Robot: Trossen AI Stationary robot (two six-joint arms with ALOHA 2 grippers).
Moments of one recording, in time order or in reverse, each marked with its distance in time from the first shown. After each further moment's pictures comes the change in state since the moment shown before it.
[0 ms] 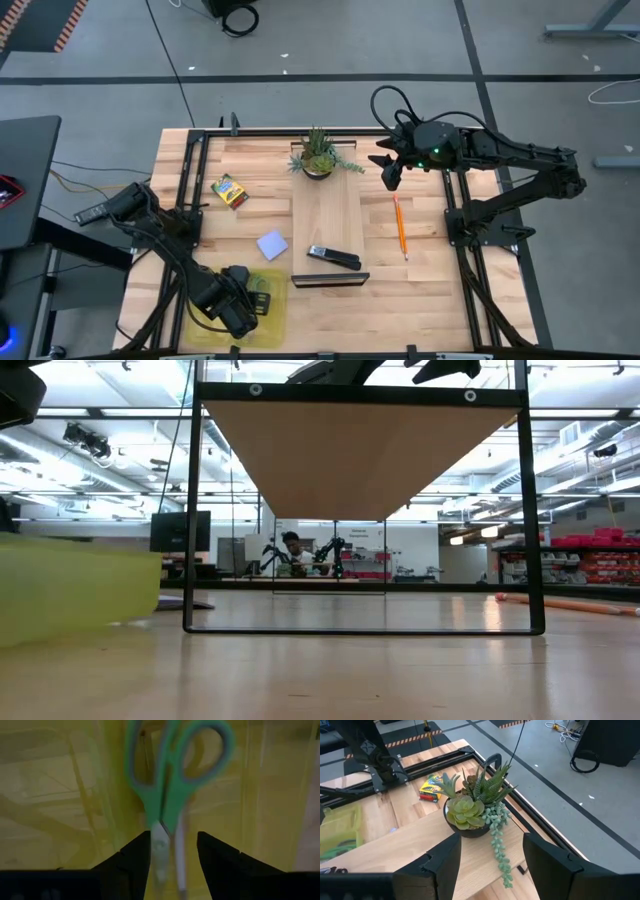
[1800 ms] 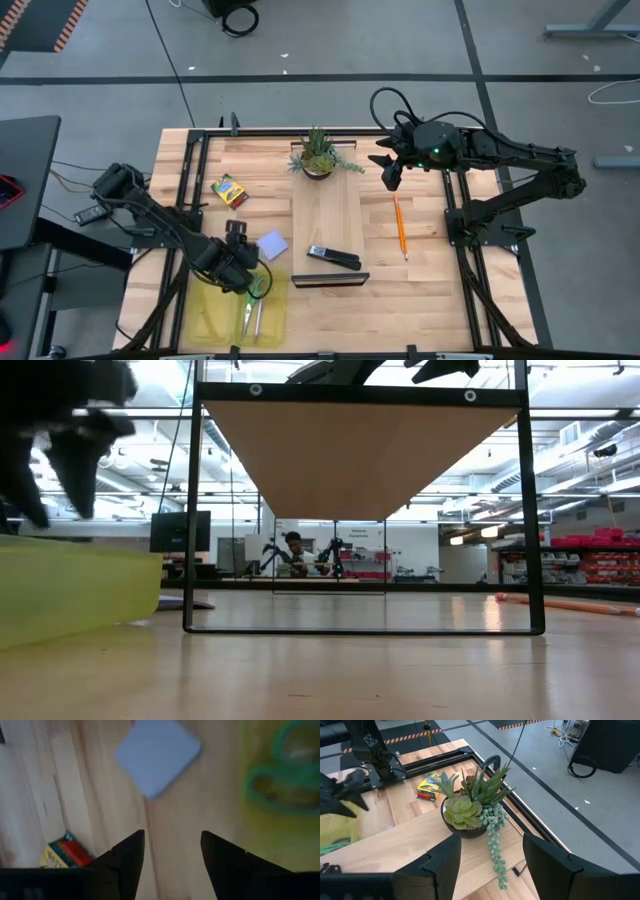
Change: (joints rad) left arm 0.182 -0.230 -0.169 -0.255 -0.266 1.765; right arm 0.000 0.000 0.000 0.002 0.007 -0.043
